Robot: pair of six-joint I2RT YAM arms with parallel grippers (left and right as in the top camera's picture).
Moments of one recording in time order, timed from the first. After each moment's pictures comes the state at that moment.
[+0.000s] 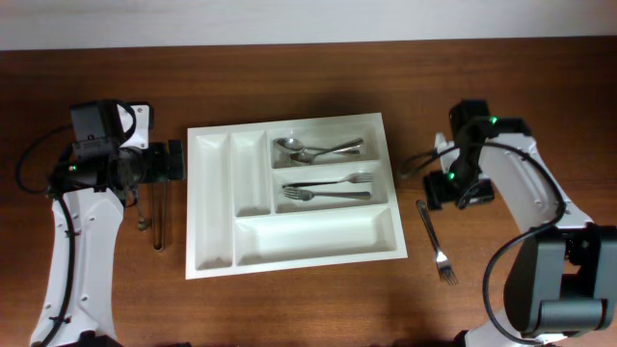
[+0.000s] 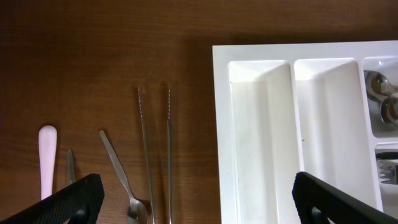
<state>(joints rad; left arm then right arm) 0.18 1.46 1.23 -0.76 0.09 0.11 -0.01 1.77 1.26 -1.13 0.02 -0.13</state>
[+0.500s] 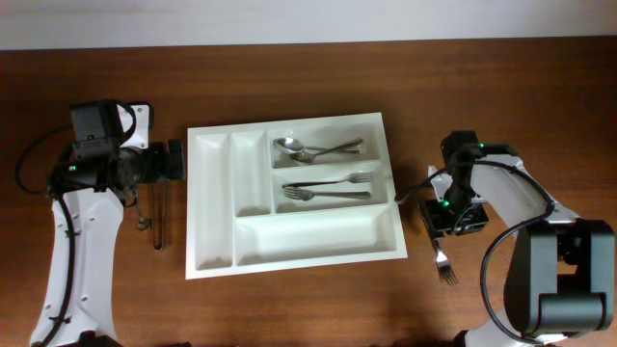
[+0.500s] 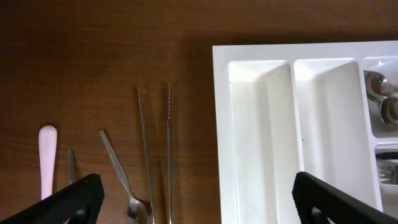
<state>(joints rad) 0.18 1.46 1.23 -0.76 0.09 0.11 -0.01 1.77 1.08 -1.07 0.02 -0.16</state>
